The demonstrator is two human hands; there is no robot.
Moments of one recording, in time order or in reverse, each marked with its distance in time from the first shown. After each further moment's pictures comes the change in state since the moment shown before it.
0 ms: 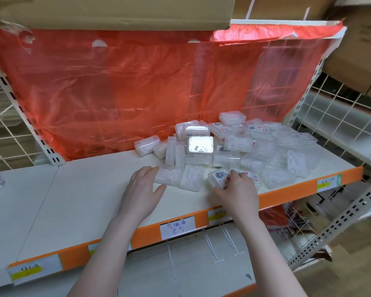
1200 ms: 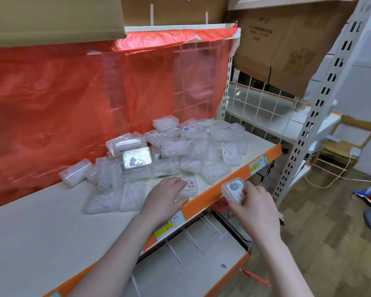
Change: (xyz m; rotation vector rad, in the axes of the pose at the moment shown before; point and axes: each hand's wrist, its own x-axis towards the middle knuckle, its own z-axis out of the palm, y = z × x) left_hand 0.042 0.127 0.097 0.072 -0.337 0.590; right_hand -0.039 0.120 -0.069 0.017 0.228 0.281
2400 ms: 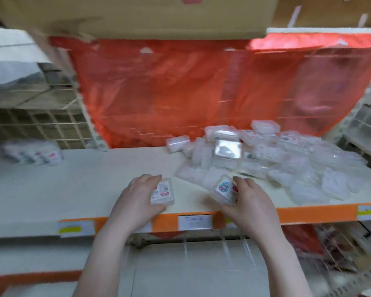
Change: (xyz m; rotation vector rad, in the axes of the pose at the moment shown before) left_hand -0.204 -0.049 -0.081 -0.010 0.290 -0.650; right_hand -0.035 -0.130 0.035 -0.035 -0.371 -0.691
